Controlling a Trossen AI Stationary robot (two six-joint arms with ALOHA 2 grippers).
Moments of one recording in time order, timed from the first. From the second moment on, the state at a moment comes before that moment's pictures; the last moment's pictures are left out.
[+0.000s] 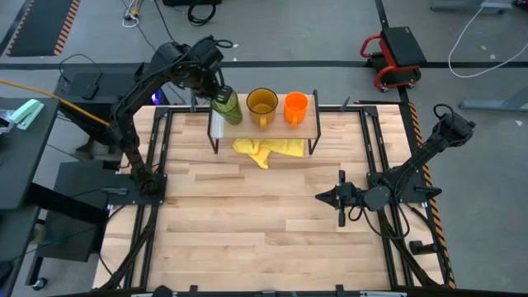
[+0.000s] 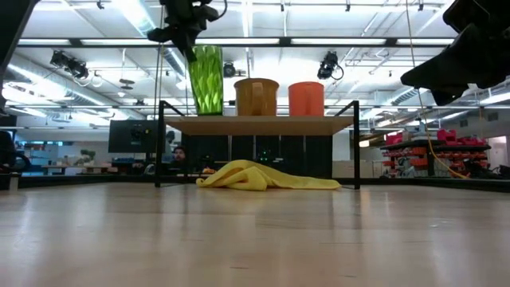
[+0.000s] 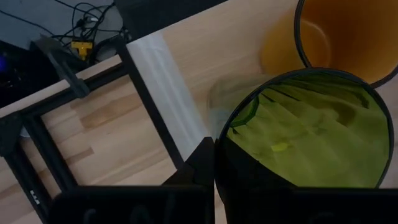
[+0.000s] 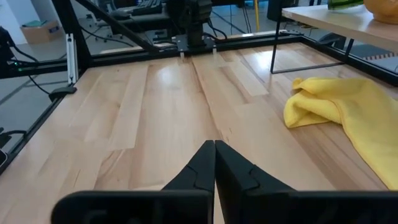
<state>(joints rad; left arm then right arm) 0.68 1.77 2.17 -1.57 -0.07 -0.43 0.65 0.98 0.18 0.47 0.75 0.31</state>
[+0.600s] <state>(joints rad) 0.68 1.79 2.17 -1.57 -0.08 -0.43 0.65 0.98 0.18 0.46 0.75 0.31</state>
